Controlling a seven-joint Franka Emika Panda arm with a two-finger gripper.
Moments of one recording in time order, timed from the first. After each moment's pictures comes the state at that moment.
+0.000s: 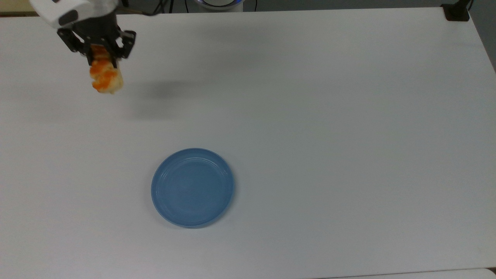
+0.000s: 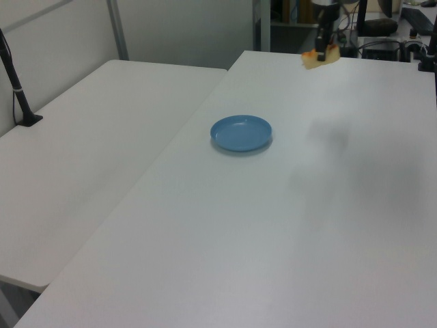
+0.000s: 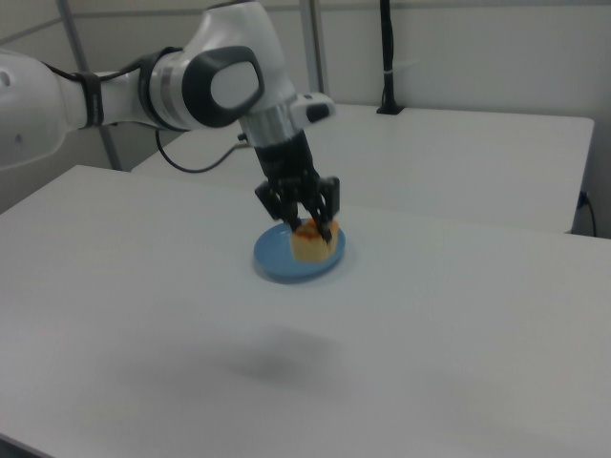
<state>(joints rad) -0.17 0.14 -0.09 -1.67 -0.20 1.88 -0.25</state>
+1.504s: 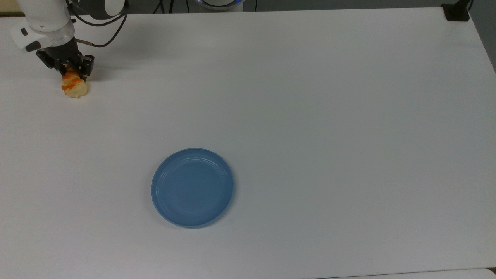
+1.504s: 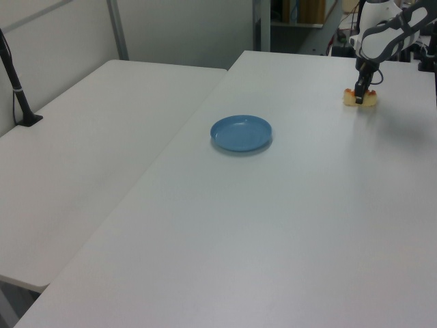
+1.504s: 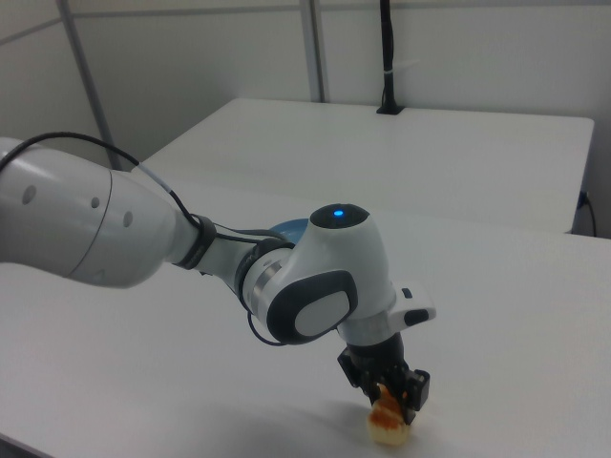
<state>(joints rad) -0.51 0.27 -0.10 -2.06 -0.12 2.45 -0.40</state>
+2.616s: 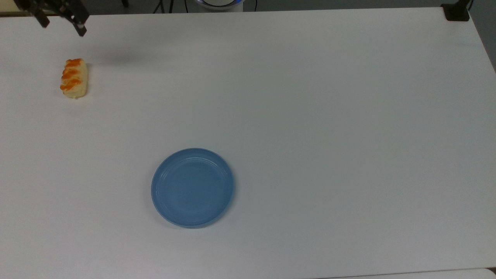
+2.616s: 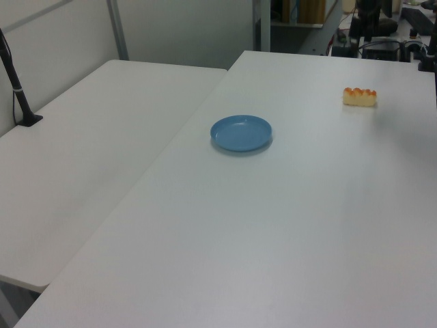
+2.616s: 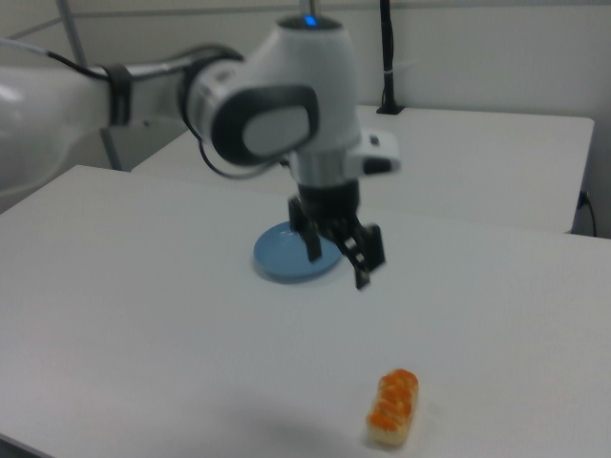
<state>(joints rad) -0.45 0.05 -0.06 -1.73 0.04 1.83 -0.23</state>
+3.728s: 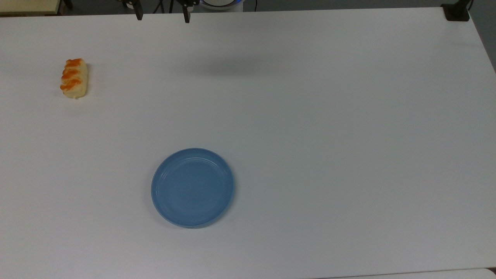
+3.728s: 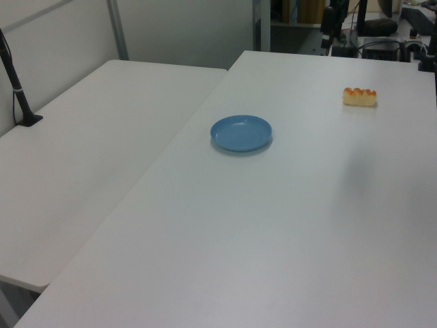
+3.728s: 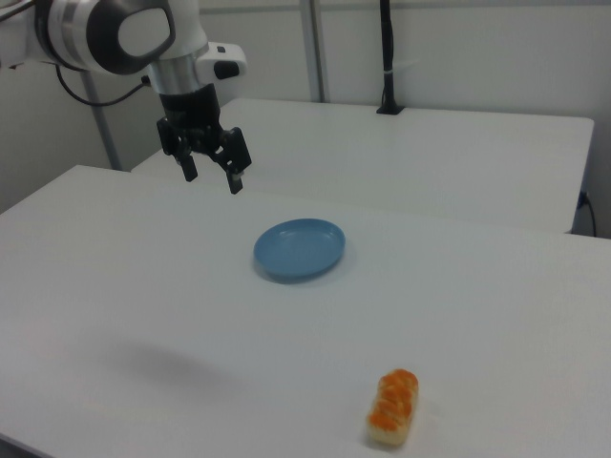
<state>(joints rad) 0.04 -0.05 -0.13 -1.70 0.01 1.73 -0.05</state>
